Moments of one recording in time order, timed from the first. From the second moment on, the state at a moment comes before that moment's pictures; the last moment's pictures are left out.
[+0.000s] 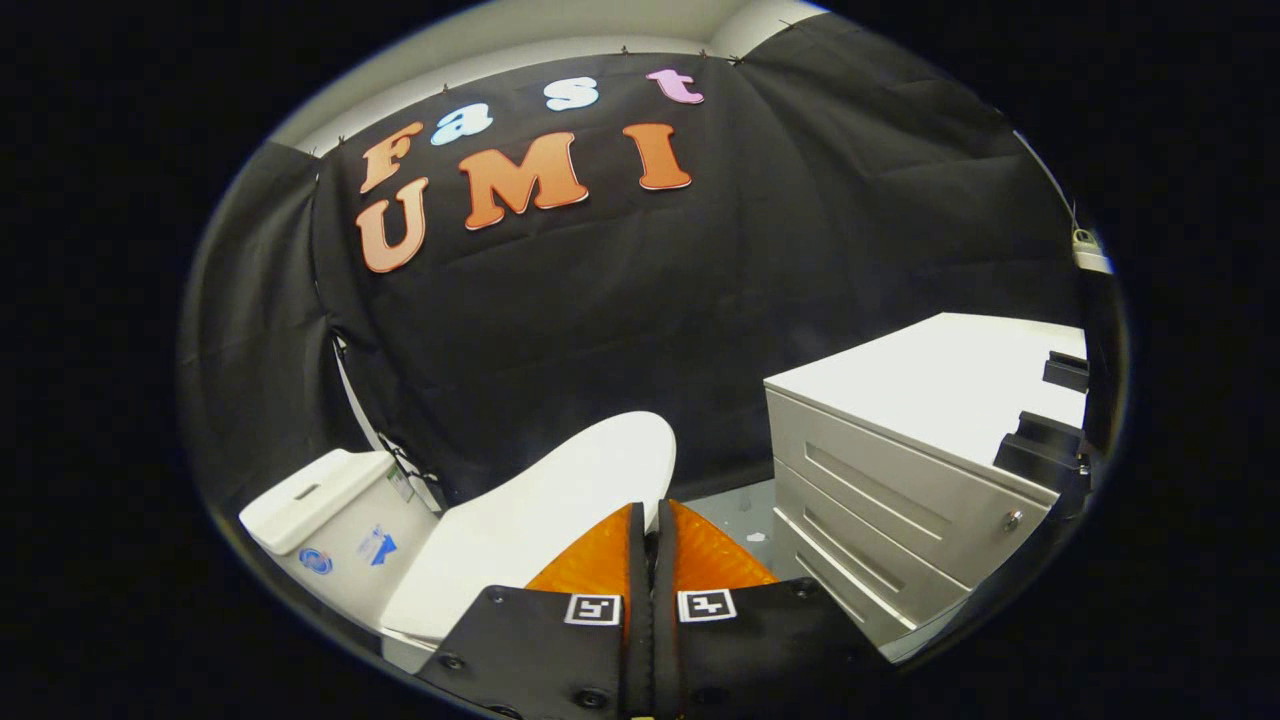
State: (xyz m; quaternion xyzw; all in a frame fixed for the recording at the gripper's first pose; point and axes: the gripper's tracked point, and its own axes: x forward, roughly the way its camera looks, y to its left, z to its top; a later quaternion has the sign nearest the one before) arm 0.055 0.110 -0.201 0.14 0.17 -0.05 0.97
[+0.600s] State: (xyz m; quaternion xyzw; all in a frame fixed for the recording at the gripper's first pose) arm 0.034 0.096 -0.253 0.13 0.18 -0.07 0.97
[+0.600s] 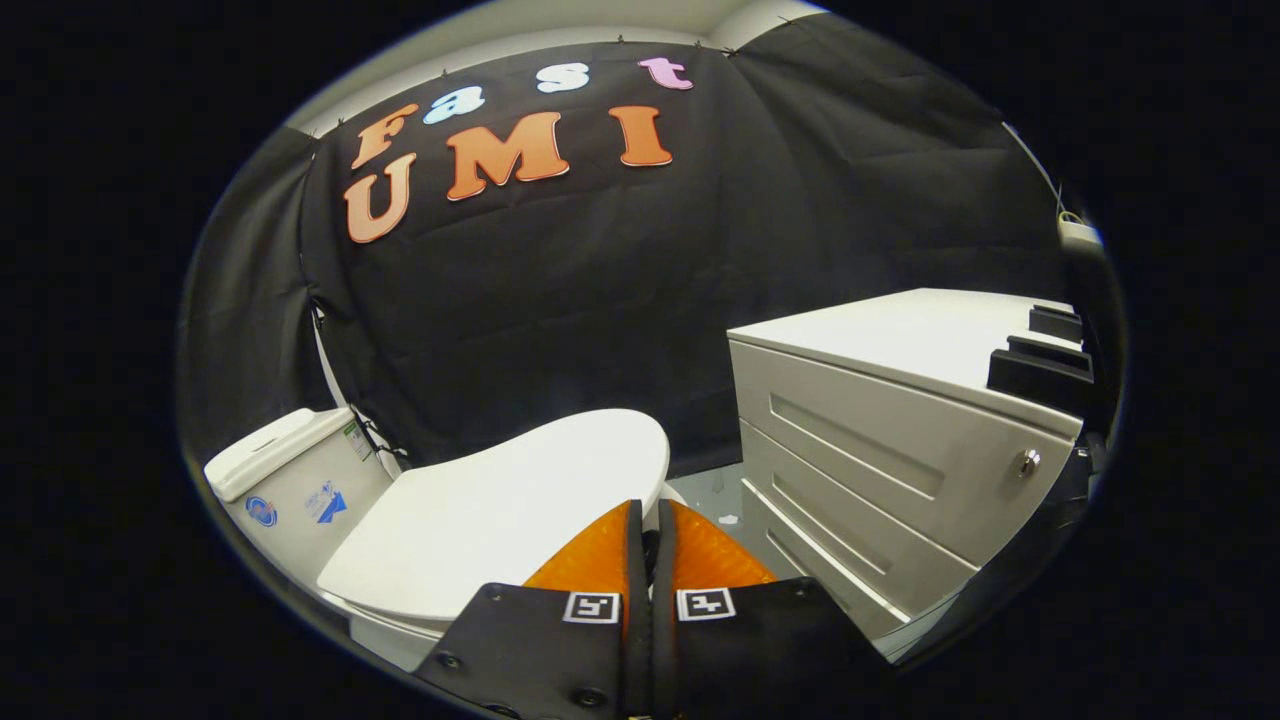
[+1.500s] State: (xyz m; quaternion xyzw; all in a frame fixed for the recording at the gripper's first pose) arm 0.040 0.102 -0.235 0.14 0.17 -0.06 0.97
